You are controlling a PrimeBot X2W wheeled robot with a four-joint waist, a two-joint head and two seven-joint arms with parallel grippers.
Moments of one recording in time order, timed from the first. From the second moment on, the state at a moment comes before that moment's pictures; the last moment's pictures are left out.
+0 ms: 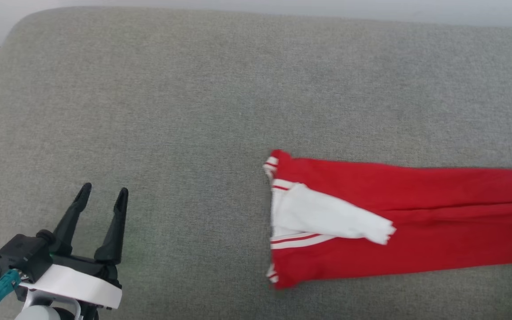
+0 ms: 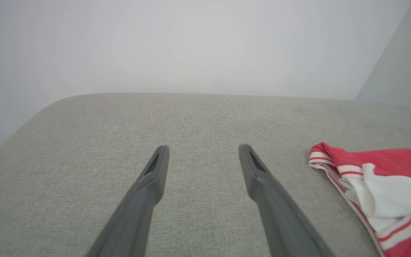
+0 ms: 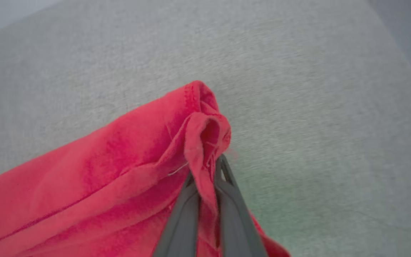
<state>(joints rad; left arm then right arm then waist) -0.05 0.40 -0.17 0.06 -0.48 -0.13 -0.26 -0.23 -0.26 -0.60 0.13 0.36 0.13 0.72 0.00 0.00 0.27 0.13</state>
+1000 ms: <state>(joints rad) -0.01 0.39 -0.18 0.02 -0.44 -0.13 -0.26 -0.07 -0.22 -0.23 -0.26 0.54 0.13 0.89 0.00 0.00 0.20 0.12</state>
